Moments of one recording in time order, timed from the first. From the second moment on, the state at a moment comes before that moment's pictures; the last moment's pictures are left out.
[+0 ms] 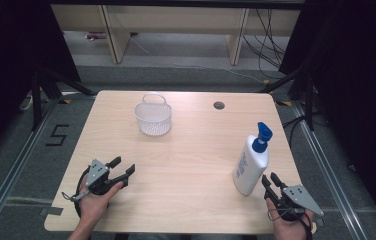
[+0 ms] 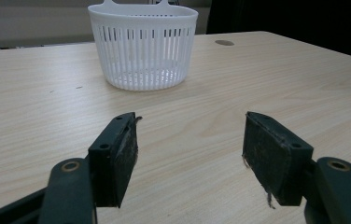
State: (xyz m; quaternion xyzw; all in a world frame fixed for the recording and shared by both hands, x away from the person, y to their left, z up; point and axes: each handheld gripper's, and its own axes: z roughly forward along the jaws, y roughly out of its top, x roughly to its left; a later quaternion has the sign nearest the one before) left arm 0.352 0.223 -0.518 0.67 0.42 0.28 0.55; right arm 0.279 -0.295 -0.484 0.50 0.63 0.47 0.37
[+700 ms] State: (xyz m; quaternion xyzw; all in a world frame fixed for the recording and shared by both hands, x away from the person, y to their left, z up) left arm 0.354 0.223 -0.517 0.66 0.42 0.27 0.55; right arm 0.246 -0.280 -0.465 0.47 0.65 0.50 0.33
